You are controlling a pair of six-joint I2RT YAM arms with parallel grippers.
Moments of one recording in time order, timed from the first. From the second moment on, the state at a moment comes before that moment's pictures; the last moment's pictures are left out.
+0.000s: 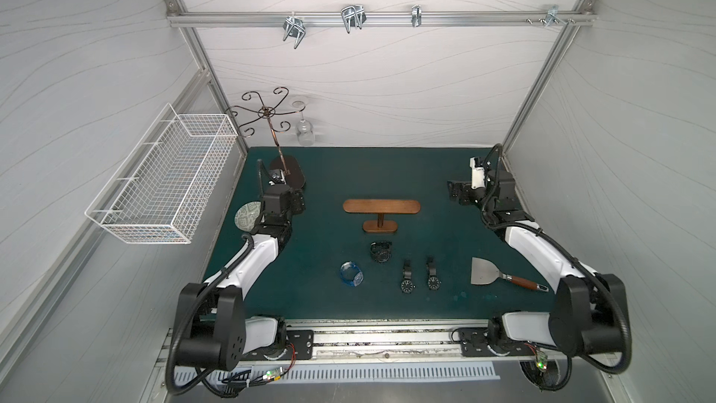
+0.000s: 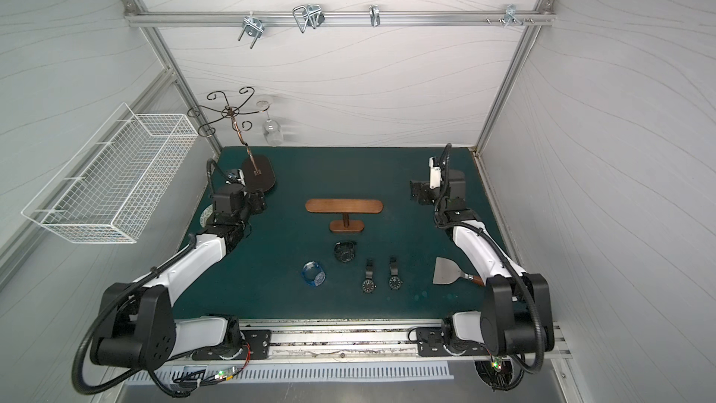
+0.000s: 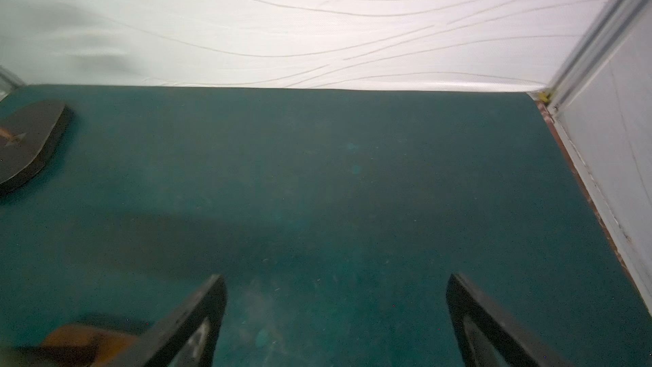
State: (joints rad) left arm -0.14 1.25 0.74 0.02 -0.28 -0.16; right arm 0.20 1.29 0.89 -0.06 -0.08 0.04
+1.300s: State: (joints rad) left arm -0.44 1.35 1.36 -0.94 0.12 1.20; right arm 0.42 1.06 1.29 -1.06 -0.10 0.19
